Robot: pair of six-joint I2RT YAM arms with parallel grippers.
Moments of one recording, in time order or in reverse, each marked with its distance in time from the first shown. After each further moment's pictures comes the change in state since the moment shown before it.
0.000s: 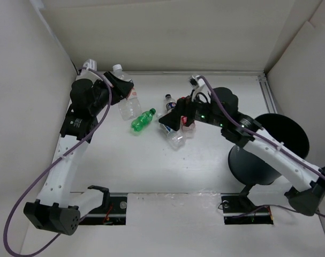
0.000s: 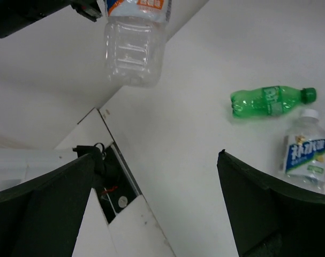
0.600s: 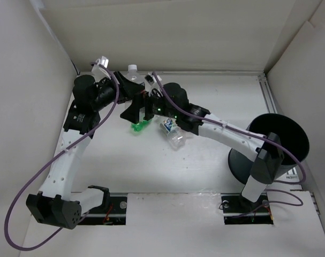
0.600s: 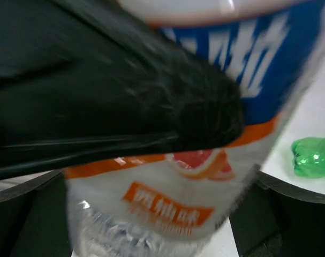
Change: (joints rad) left arm 0.006 0.070 0.018 0.094 0.352 0.031; right arm 0.150 0.519 0.312 0.250 0.060 0.134
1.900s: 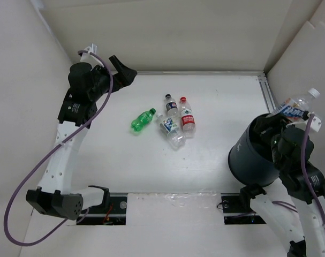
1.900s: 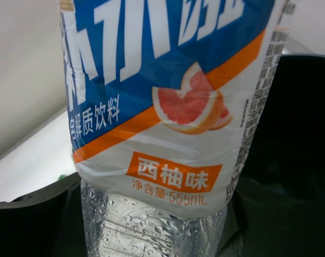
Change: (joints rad) left arm -0.005 0.077 0.233 -0.187 -0.286 0.087; right arm -0.606 -1.124 -0.482 -0.737 0.780 0.040
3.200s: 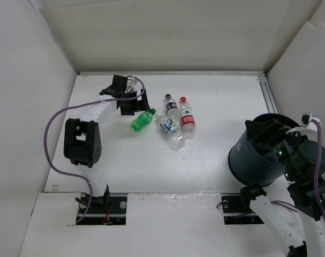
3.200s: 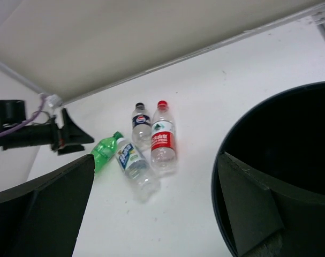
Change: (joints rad) left arm -0.007 0.584 -0.056 -0.112 0.157 0.295; right arm -0.014 -0.123 0.032 -0.006 -0.297 -0.110
